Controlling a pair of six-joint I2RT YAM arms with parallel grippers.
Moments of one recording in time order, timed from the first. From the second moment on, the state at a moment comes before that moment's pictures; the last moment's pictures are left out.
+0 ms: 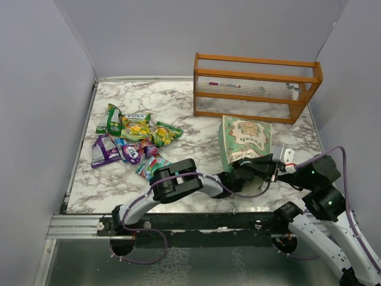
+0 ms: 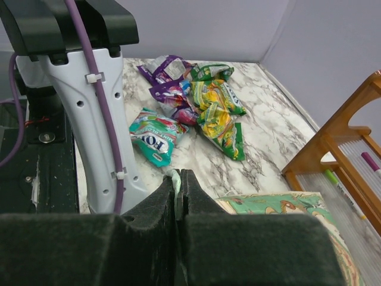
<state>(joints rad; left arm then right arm) -1.27 2.30 1.27 0.85 -0.81 -0.08 0.54 0.42 0.71 -0.24 -0.70 -0.23</state>
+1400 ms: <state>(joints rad) -1.42 1.90 0.69 1.08 -0.47 -0.02 0.54 0.36 0.70 -0.31 -0.40 -0.27</state>
